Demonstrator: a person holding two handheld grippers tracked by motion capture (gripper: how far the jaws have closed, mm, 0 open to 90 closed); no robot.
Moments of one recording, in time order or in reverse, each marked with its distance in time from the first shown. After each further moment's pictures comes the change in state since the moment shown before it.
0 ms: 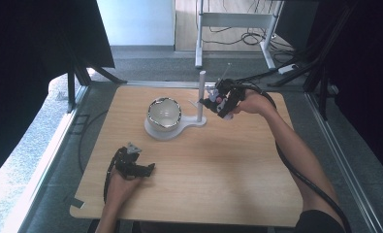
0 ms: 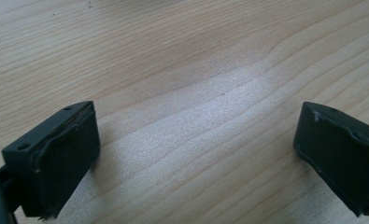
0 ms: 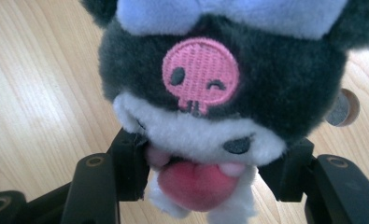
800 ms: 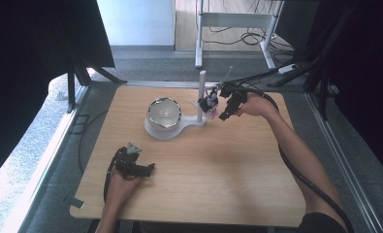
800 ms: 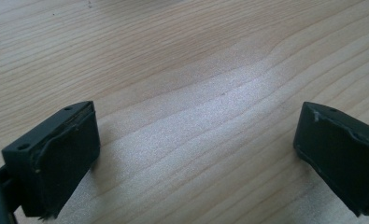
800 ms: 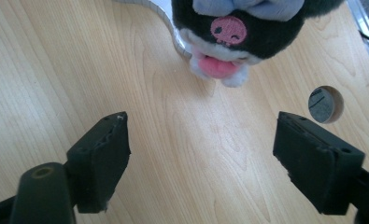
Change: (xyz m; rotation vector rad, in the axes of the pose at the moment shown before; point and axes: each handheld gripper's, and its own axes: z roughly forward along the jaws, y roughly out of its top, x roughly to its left) left arm 0.000 0.000 0.000 -0.001 0.000 -0.001; right arm 0.002 -0.010 0.004 -0.020 -0.058 -0.017
